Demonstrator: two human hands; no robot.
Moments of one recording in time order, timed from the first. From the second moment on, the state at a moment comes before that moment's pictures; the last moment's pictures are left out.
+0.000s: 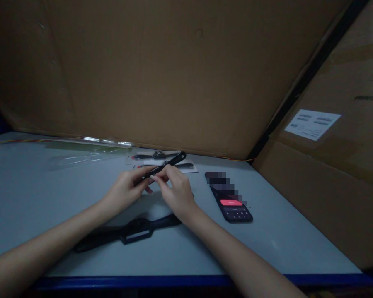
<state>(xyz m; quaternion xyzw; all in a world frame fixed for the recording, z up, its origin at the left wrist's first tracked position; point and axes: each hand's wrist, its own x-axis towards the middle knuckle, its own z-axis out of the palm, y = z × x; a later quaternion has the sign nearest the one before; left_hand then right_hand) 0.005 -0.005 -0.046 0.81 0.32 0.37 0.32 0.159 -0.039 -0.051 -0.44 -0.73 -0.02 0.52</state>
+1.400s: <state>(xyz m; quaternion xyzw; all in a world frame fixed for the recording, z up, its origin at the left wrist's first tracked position) 0.006 -0.014 -0.034 0.79 0.29 0.41 0.34 0.154 -0.047 -0.047 -0.44 -0.68 0.06 0.59</state>
